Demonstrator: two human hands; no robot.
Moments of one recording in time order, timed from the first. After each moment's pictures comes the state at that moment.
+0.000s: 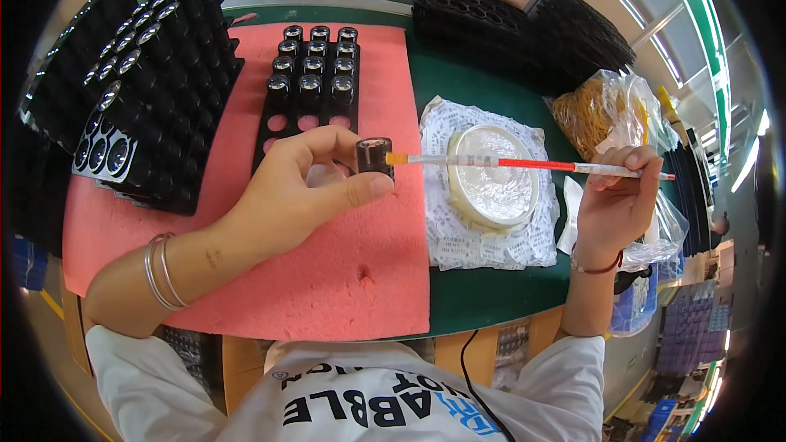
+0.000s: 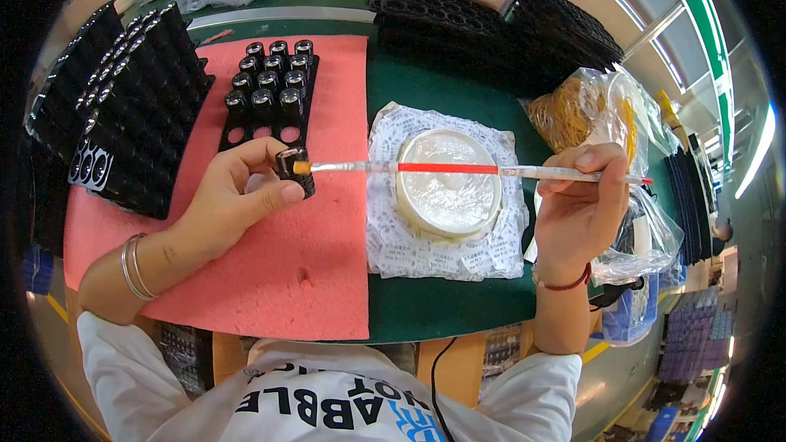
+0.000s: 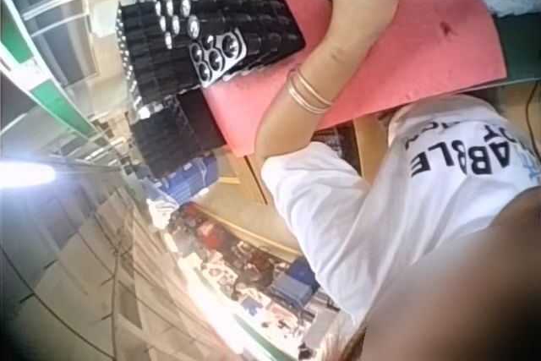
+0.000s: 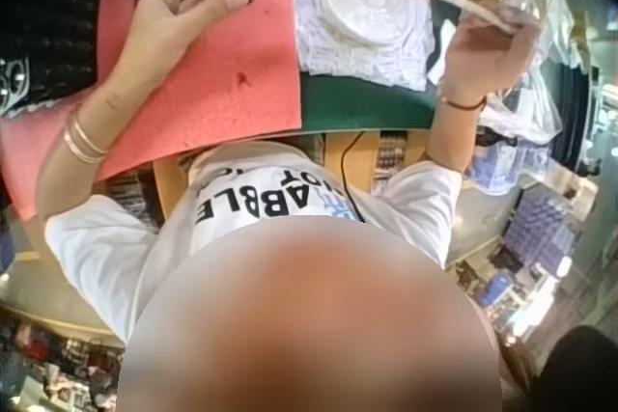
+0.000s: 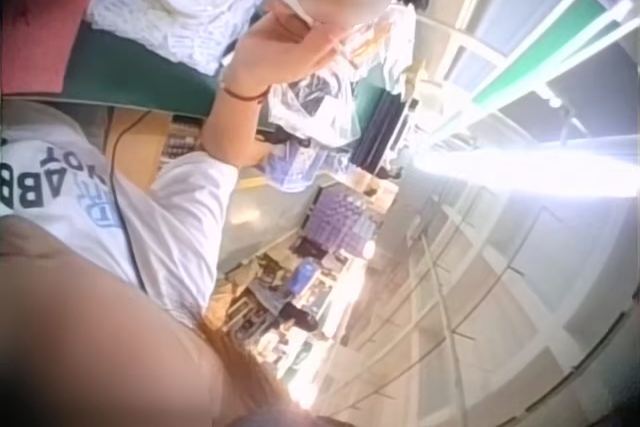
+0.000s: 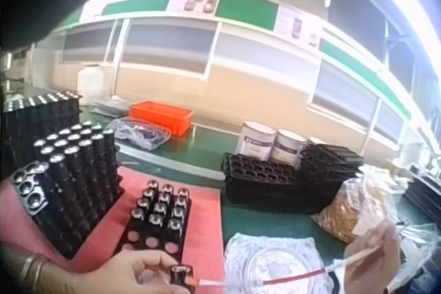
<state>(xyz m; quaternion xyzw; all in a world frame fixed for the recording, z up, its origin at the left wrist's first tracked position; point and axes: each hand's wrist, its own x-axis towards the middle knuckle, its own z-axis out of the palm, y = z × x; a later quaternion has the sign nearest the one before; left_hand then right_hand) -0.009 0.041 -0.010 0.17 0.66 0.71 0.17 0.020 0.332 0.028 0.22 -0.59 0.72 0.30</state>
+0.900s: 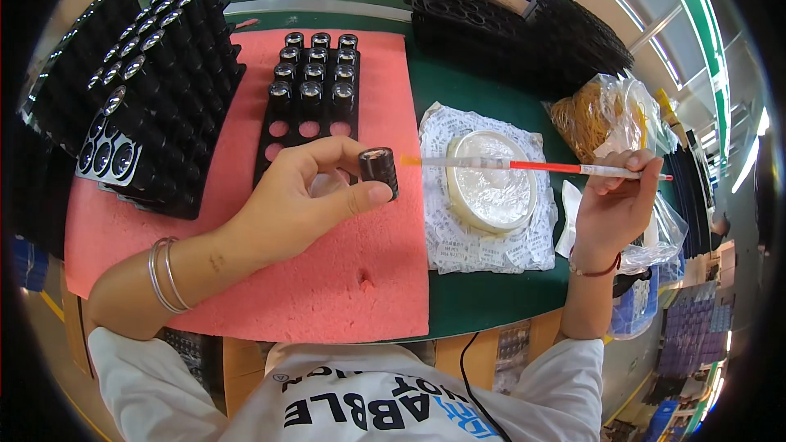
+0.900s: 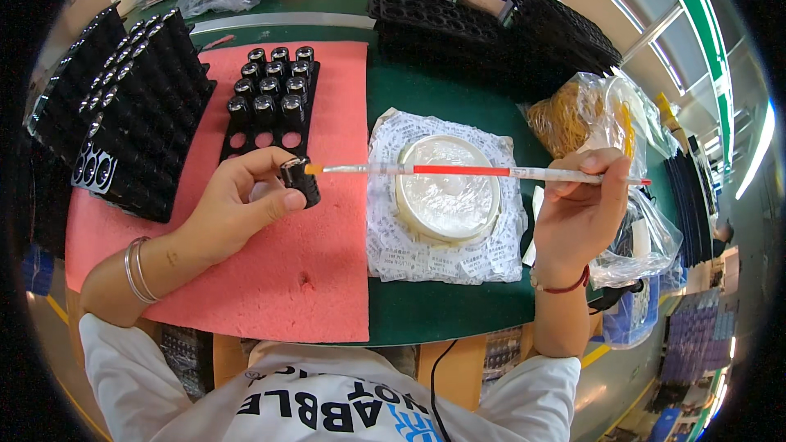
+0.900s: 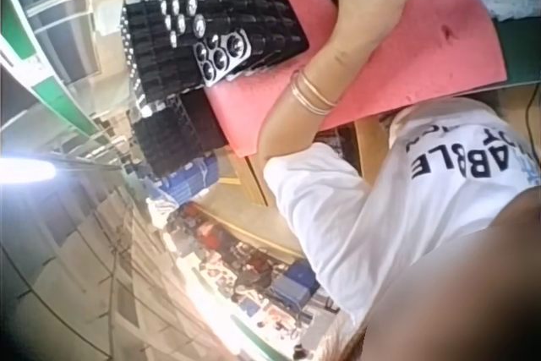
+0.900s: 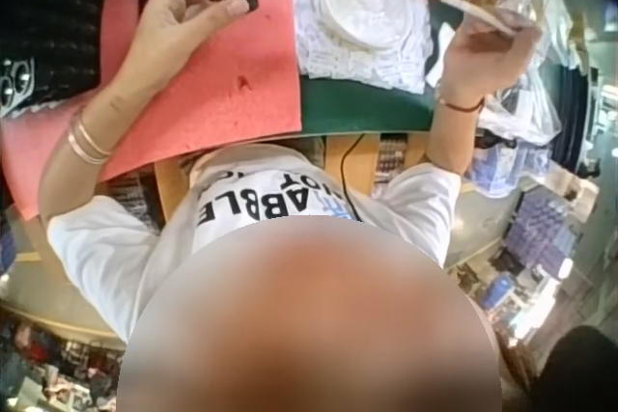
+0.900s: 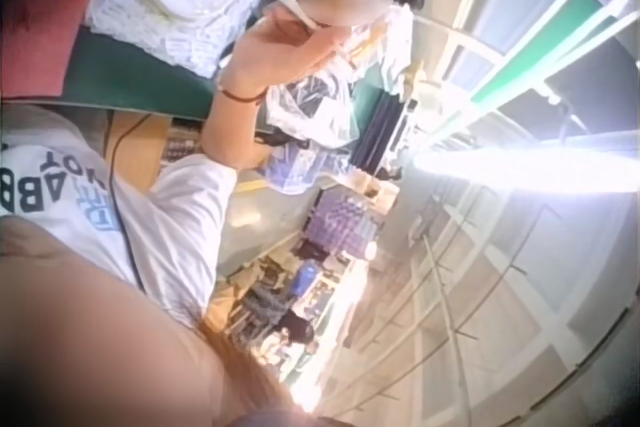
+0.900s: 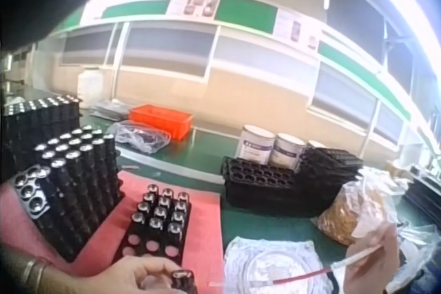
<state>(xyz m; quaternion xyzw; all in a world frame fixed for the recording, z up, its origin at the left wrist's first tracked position) -0.005 0.043 -0.007 0.17 0.64 0.72 0.20 0.019 0.333 0.026 0.17 -0.51 0.78 0.31</state>
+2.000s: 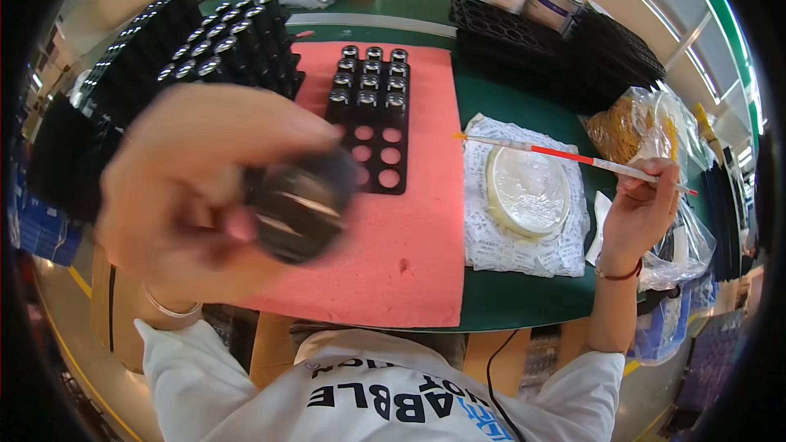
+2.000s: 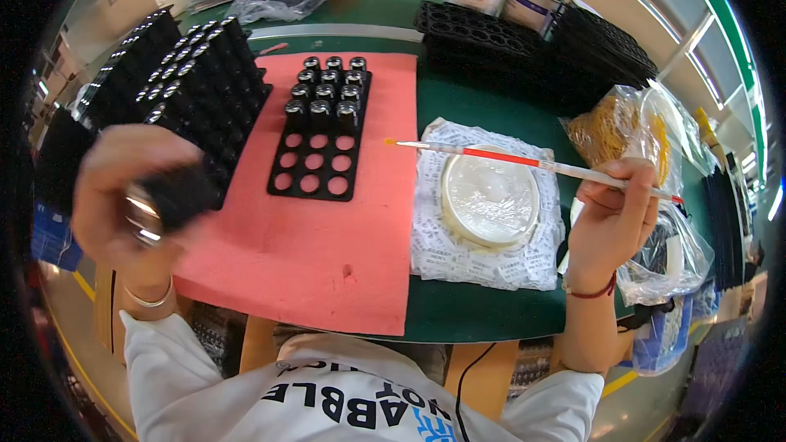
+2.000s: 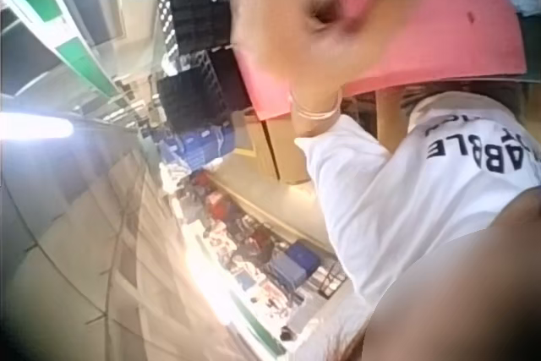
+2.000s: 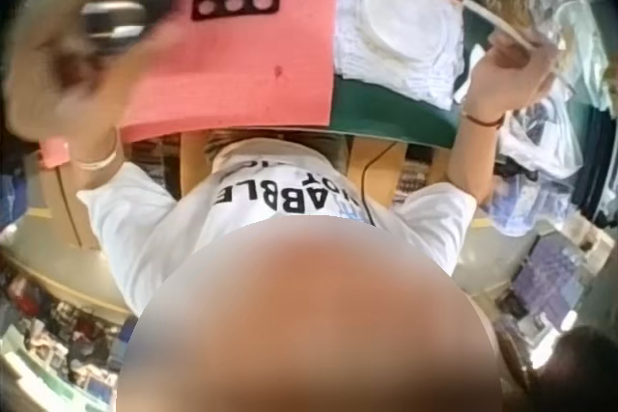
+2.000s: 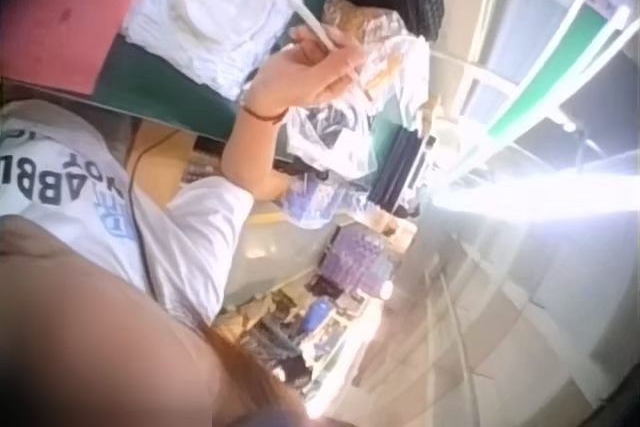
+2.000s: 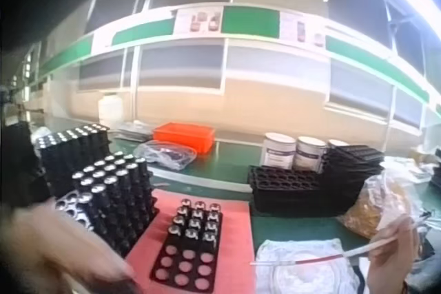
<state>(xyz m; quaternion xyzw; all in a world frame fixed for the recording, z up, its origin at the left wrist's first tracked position) 0.036 -0.014 0.075 0.41 0.78 0.34 -0.32 0.020 0.336 0.023 0.15 -0.58 0.71 0.39</state>
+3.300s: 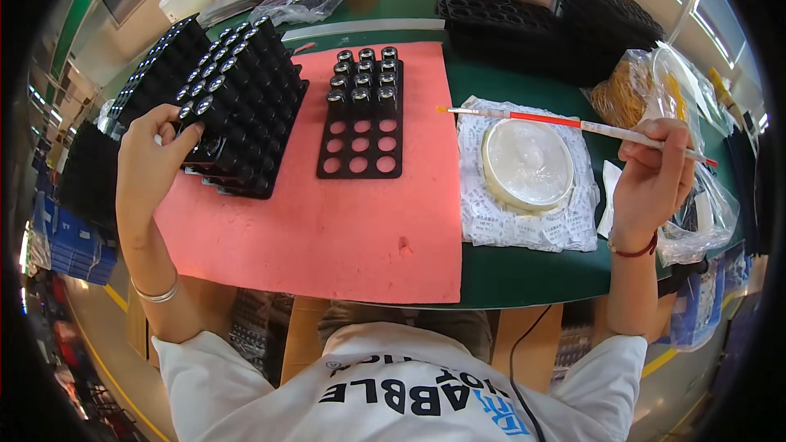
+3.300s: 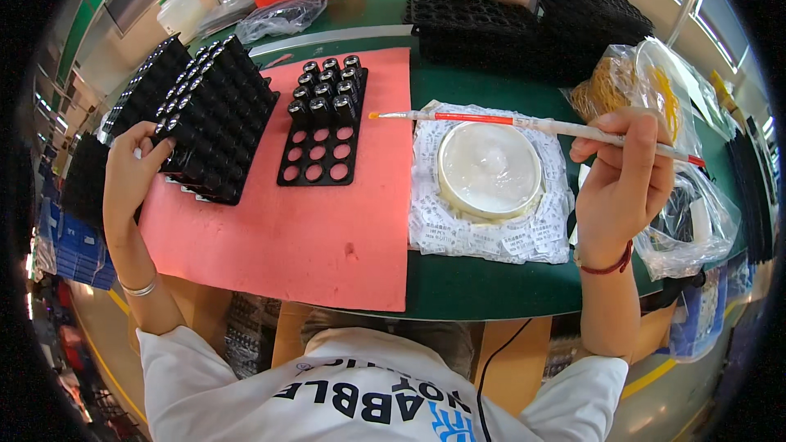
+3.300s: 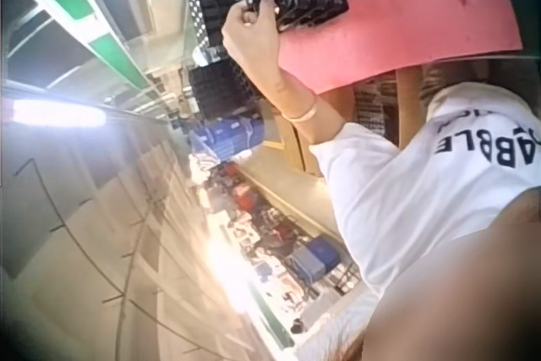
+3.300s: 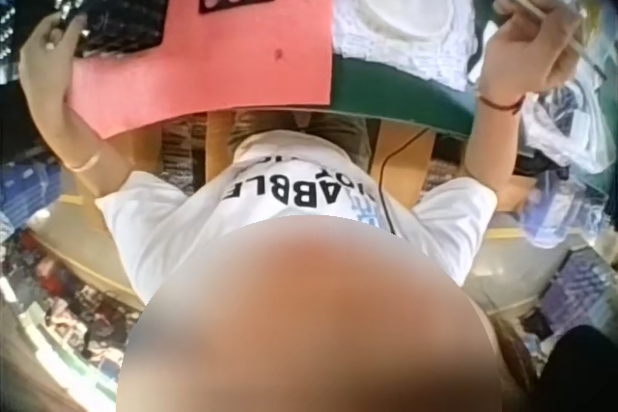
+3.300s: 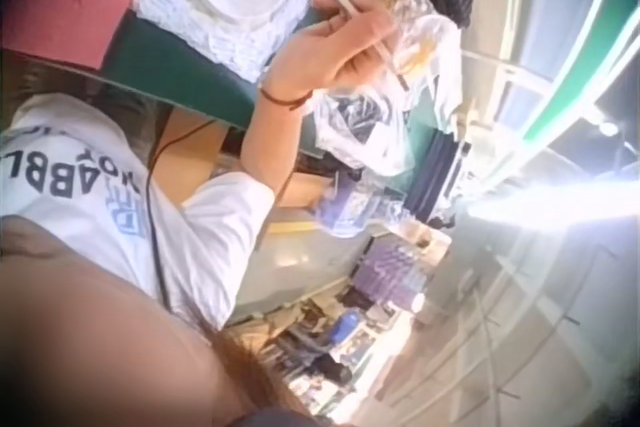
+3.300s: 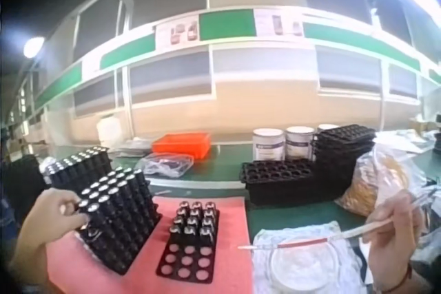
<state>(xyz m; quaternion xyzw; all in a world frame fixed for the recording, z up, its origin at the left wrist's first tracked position) 0.024 -0.082 0.085 -0.04 0.96 0.13 -0.25 0.029 0.341 0.030 0.24 -0.57 0.66 0.42</state>
